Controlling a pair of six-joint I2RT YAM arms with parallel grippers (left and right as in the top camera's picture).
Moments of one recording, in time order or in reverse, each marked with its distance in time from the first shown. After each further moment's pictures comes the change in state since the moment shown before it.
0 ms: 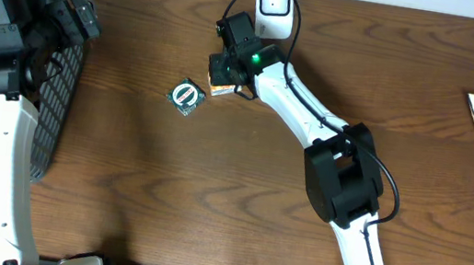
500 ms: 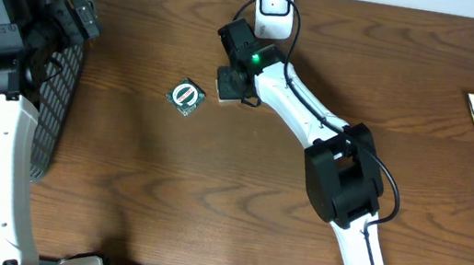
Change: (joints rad) left arm 0.000 0.000 0.000 0.000 0.000 0.000; right arm -0.004 0.000 0.000 -0.184 0.075 0.011
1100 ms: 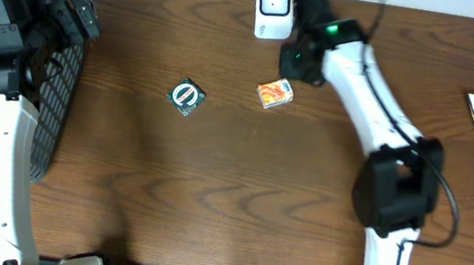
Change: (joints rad) left arm 0.000 0.000 0.000 0.000 0.000 0.000; right arm -0.231 -0.205 0.002 -0.188 -0.049 -0.072
